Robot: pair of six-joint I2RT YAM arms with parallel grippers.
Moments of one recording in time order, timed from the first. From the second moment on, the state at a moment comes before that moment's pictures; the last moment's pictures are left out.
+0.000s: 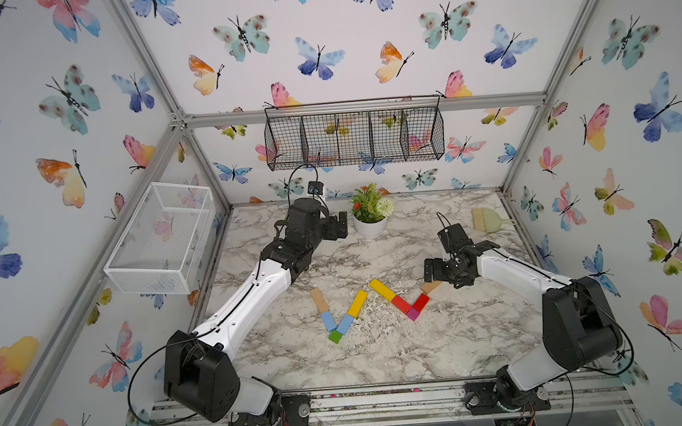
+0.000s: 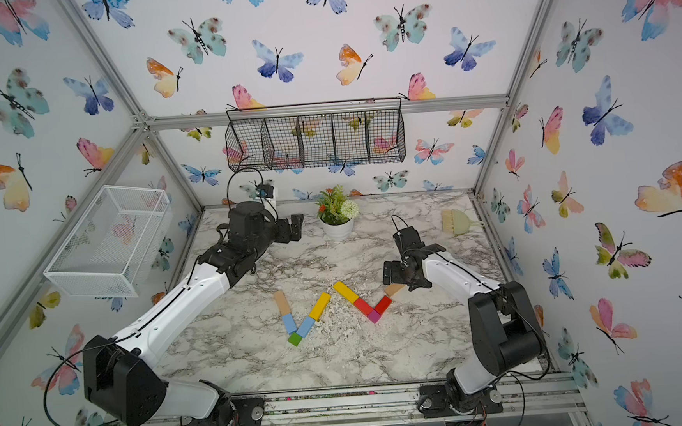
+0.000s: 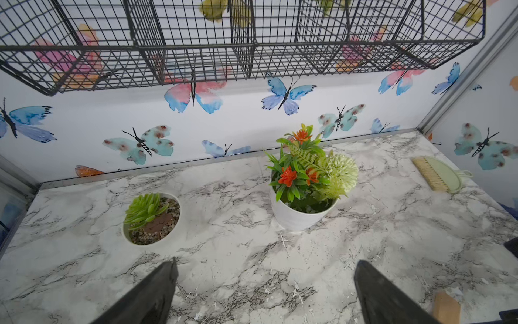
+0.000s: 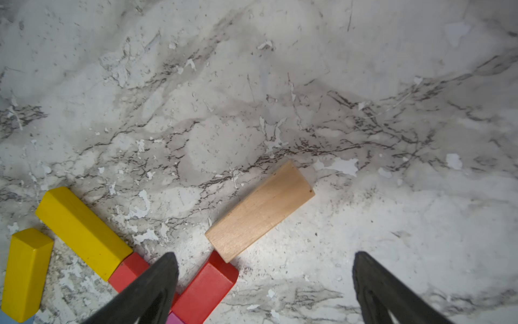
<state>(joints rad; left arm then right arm) -0.50 1.43 1.25 -0.22 -0.16 -0.16 0.38 1.58 1.01 -0.65 0.03 0.42</state>
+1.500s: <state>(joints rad) -0.46 1.43 1.22 -0.19 -0.11 -0.17 0.39 1.77 1.08 -0.62 0.10 0.41</state>
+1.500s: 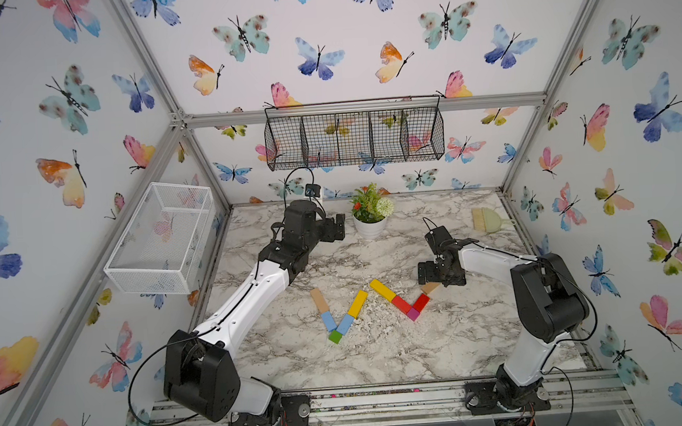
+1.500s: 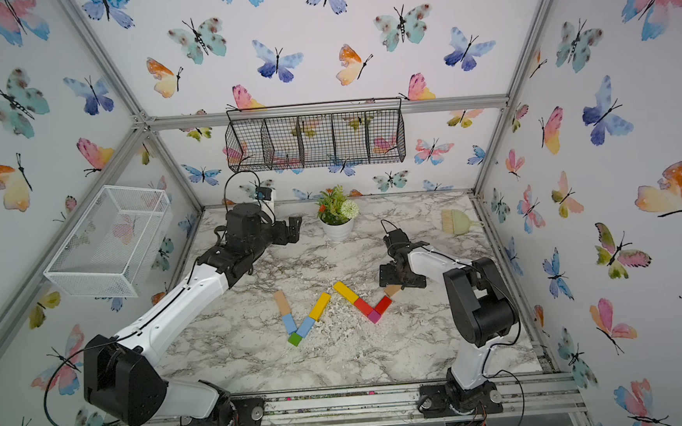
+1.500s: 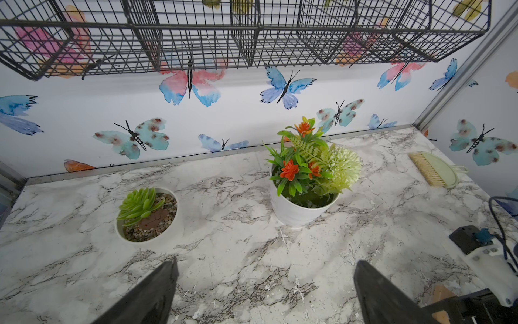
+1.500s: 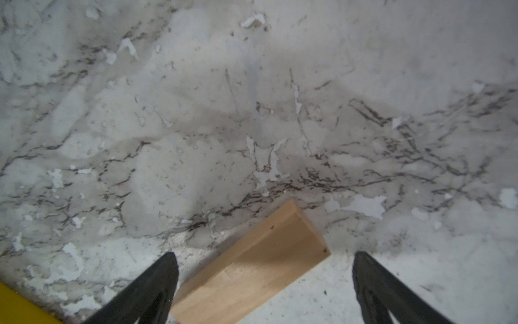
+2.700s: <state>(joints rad) -0.46 1.43 1.22 -0.19 -0.09 -0.17 0.39 1.77 1.05 -0.62 0.12 0.39</state>
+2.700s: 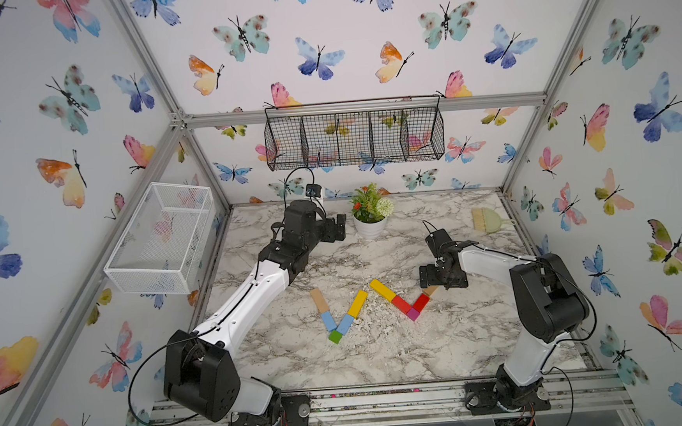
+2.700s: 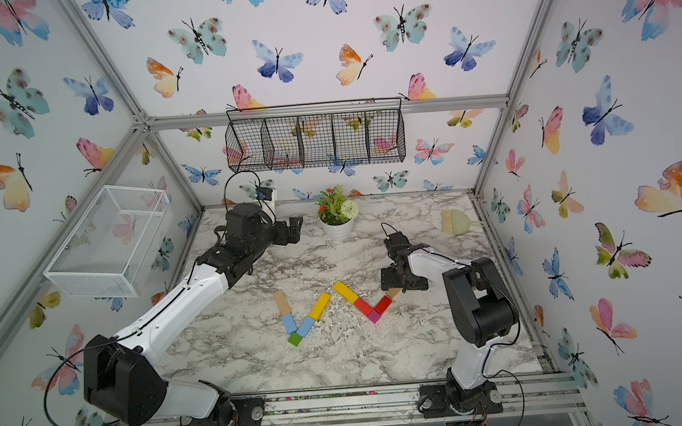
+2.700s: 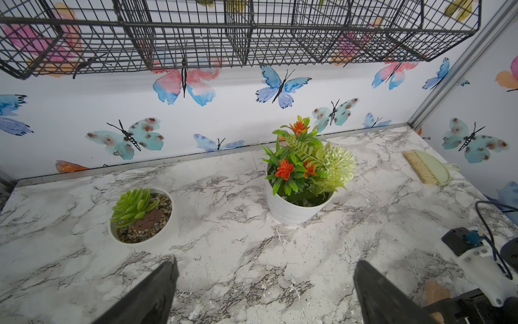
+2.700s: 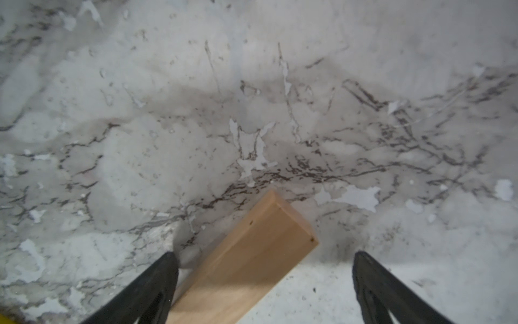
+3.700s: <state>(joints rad) -0.45 1.43 1.22 -0.19 -0.08 -0.17 0.36 1.76 1.08 -0.52 -0.01 0.32</state>
